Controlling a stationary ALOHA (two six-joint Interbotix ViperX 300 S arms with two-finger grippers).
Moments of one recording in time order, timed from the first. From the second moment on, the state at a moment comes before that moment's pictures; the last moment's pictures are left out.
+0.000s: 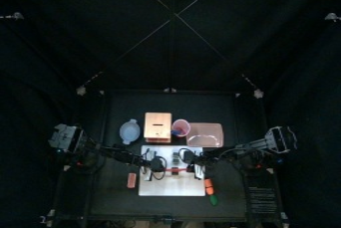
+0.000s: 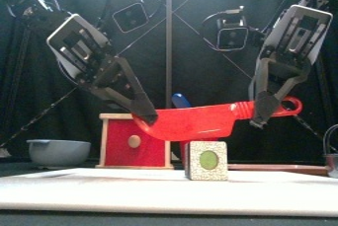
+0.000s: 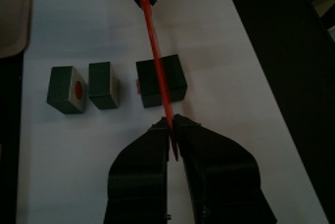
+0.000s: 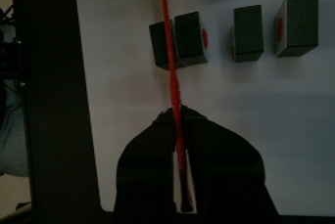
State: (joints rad) left arm -0.20 0.06 0.77 -0.01 -0.20 0.00; right arm 0.11 -0.13 0.83 0.51 0.23 -0.15
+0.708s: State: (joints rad) left arm -0.20 0.08 0.76 -0.01 -0.21 0.00; right arm 0.11 -0.12 0.83 0.51 0.23 -0.15
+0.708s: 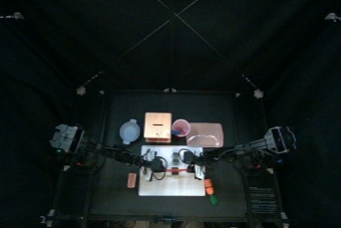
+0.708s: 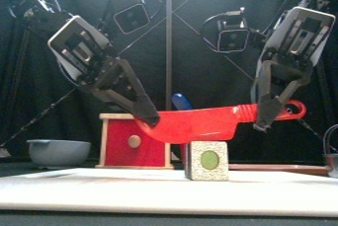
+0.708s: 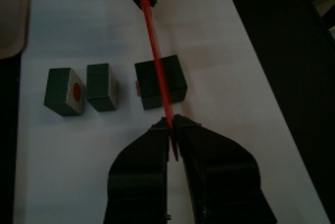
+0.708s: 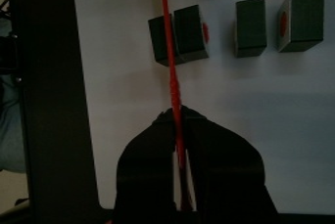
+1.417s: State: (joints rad) left arm -0.20 0.07 0.76 0.02 -0.21 0.00; right arm 0.10 -0.16 0.84 0.50 0.23 -0.15
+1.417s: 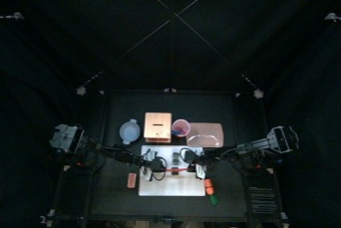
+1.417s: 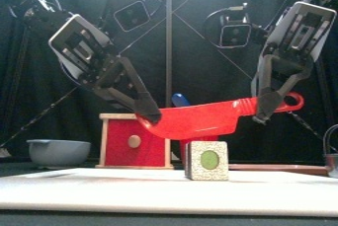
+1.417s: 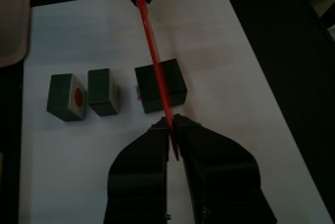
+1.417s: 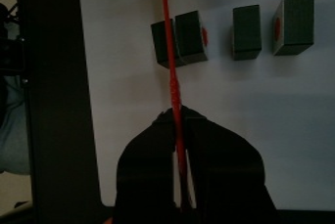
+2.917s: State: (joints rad) left arm -0.19 0.16 0.75 -0.05 -0.23 0.00; right arm 0.12 -0.01 0.82 0.52 0.22 -0.15
